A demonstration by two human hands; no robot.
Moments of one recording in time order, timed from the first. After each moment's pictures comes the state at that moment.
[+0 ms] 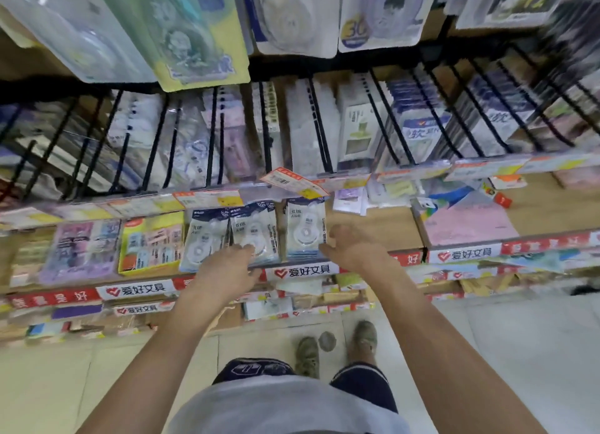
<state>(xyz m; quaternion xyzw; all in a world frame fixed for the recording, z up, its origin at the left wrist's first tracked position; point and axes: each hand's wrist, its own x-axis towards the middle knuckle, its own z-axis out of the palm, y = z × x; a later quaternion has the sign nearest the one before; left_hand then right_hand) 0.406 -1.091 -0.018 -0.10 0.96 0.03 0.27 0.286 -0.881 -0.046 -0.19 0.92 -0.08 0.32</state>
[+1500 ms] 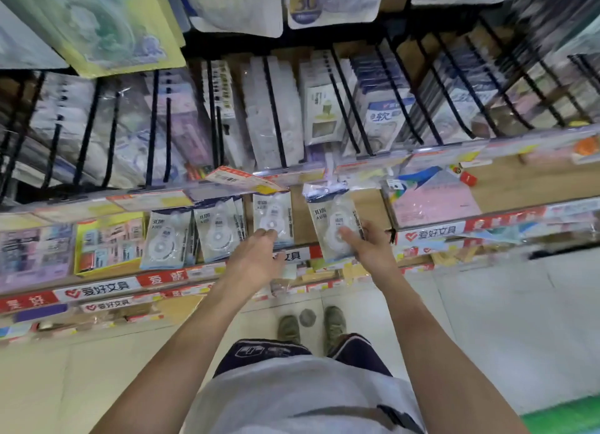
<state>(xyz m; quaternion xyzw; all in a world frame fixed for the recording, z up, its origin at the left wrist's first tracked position) 0.361 -1.008 -0.059 -0.09 0.95 0.19 0.22 0.300 -0.781 -0.098 0.11 0.73 -0.64 0.20</state>
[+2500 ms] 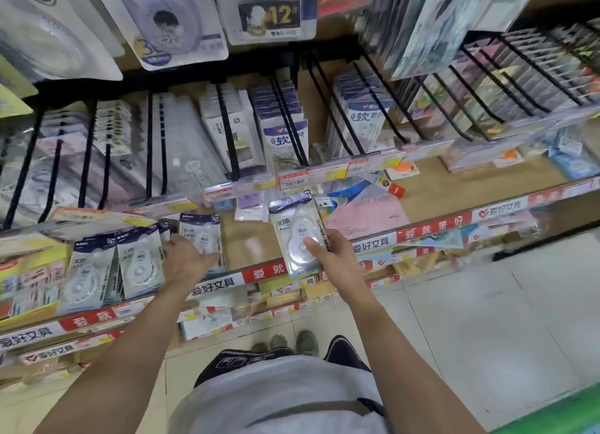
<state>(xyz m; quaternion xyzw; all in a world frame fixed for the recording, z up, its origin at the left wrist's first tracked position) 0.298 -0.983 -0.113 -0.39 0.88 0.25 0.13 0.279 -0.693 -0.069 0.10 0.71 -0.68 0.19</state>
